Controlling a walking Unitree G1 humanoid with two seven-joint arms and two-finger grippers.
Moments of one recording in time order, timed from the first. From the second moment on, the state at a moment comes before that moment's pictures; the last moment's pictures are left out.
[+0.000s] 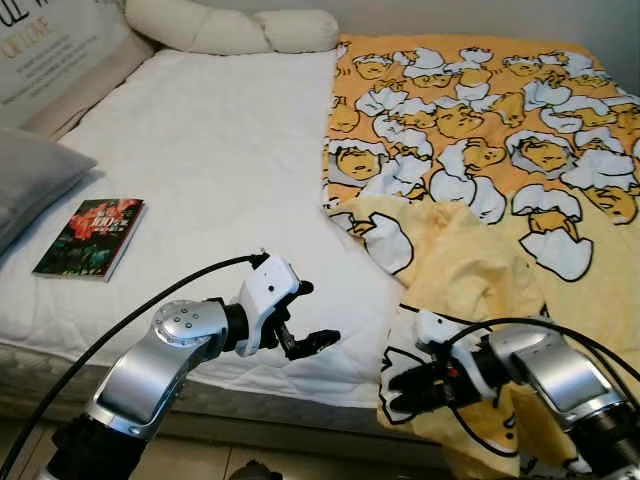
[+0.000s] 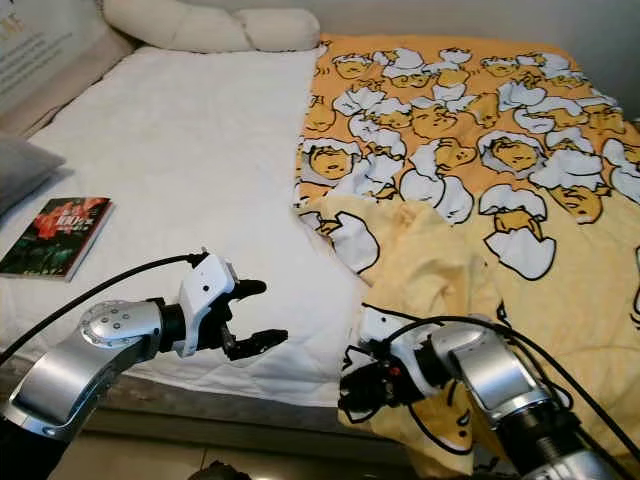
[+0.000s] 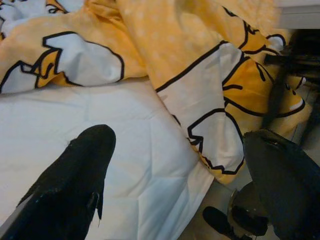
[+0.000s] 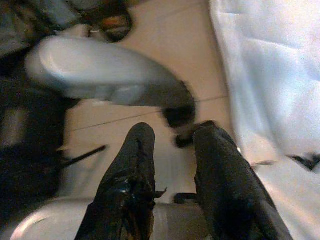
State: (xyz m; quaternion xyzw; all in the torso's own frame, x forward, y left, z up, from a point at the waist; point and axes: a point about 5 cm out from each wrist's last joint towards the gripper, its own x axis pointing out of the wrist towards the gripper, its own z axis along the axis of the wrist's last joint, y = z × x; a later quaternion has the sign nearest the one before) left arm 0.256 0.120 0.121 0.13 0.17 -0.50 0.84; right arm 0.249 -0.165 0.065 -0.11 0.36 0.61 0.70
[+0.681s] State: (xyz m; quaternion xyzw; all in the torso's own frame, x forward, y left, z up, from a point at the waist) left arm 0.257 0.117 0.123 0.12 0.16 -0.48 0.86; right arm 0.351 -0.132 0.061 -0.19 0.29 0.15 0.93
